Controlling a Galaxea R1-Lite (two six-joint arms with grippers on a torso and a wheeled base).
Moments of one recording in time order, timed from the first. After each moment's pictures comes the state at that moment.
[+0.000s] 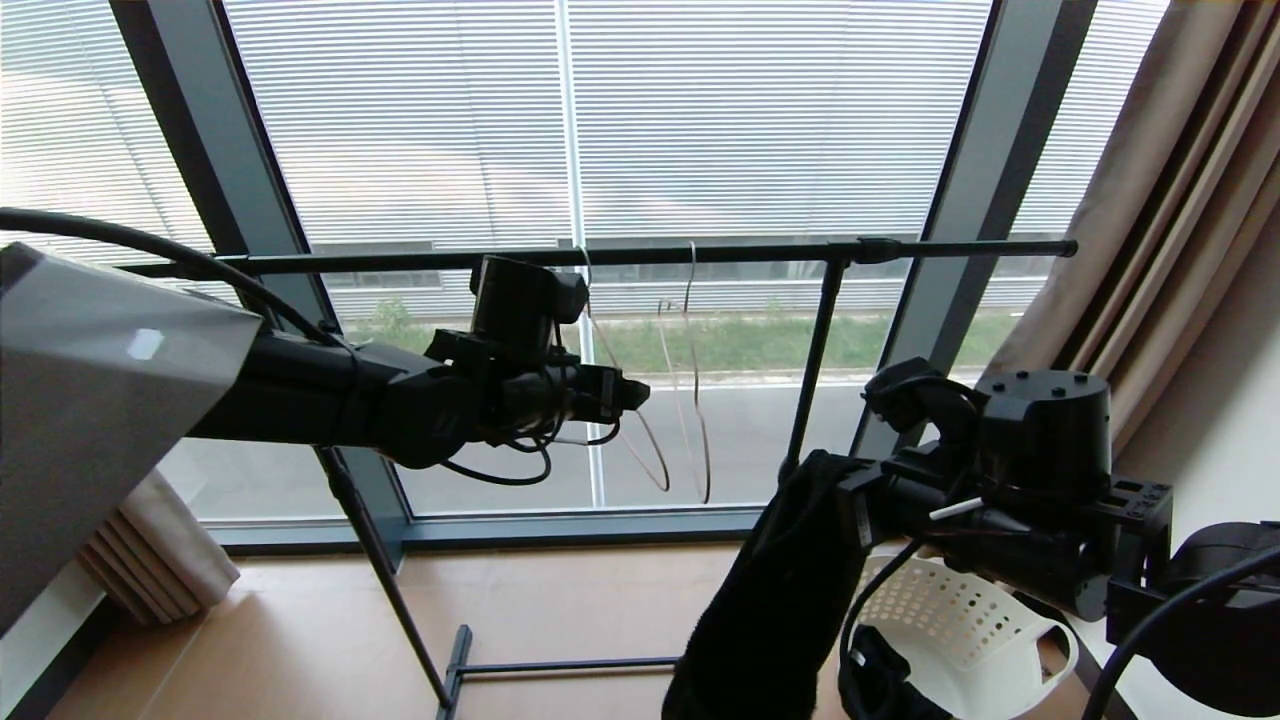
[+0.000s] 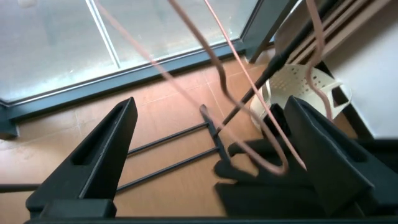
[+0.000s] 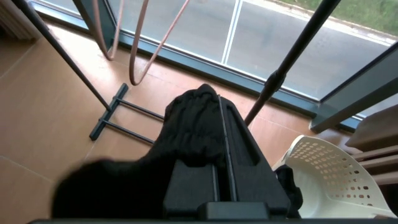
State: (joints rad) left arm -0.52 2.10 -1.41 -0.20 0.08 -0.15; right arm 0.52 1.75 -0.64 -0.67 -0.12 0.05
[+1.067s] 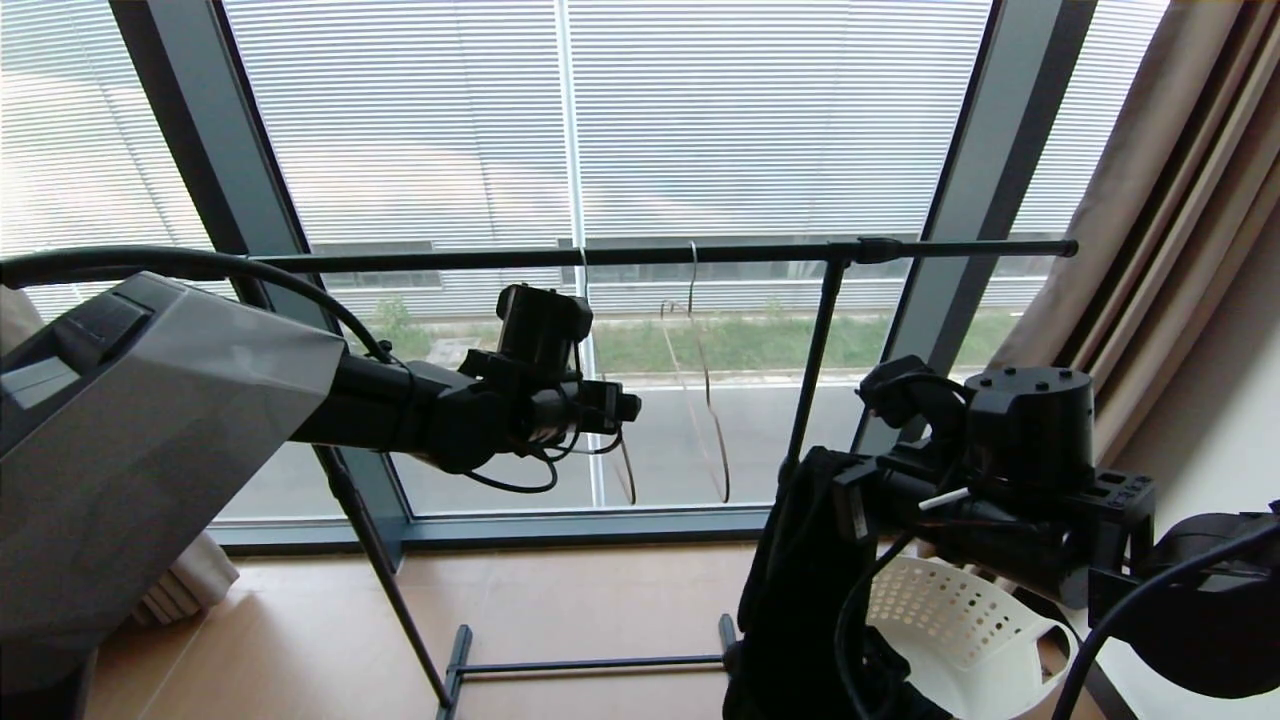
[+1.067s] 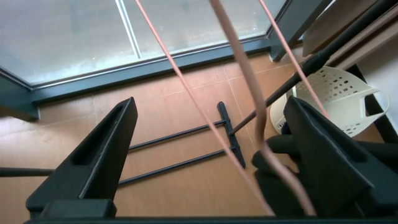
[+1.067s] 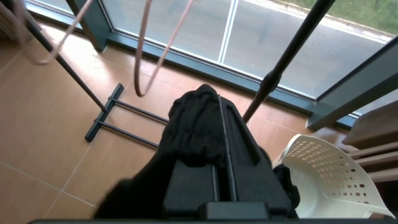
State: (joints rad) left arm -0.51 2.19 -1.46 -0.20 0.17 -0.16; right arm 0.51 1.78 -0.67 -0.67 -0.12 0.04
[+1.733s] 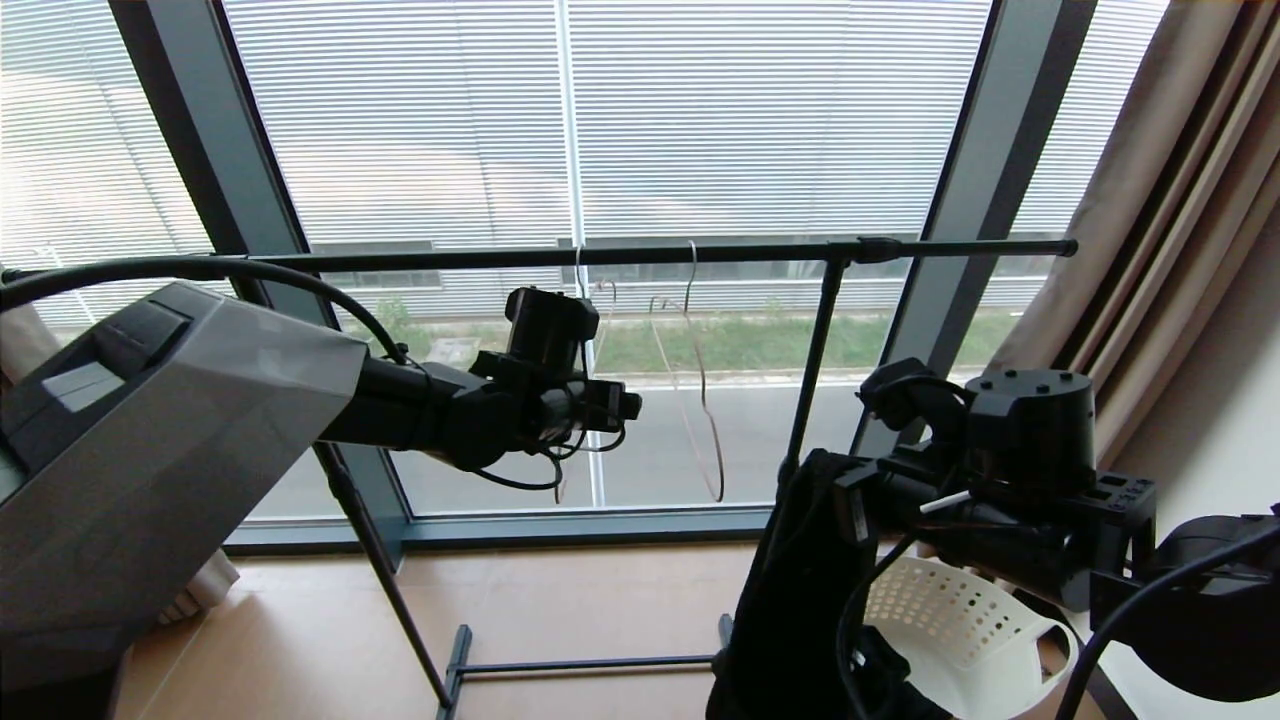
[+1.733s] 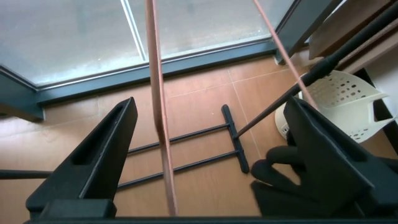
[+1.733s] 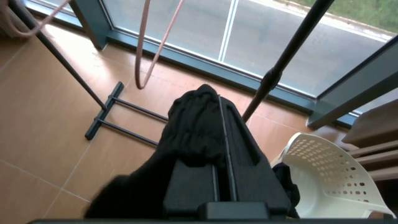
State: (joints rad) left arm -0.50 2.24 -1.51 -0.20 0.19 -0.16; right arm 0.51 1.78 -0.66 -0.67 -0.12 0.04
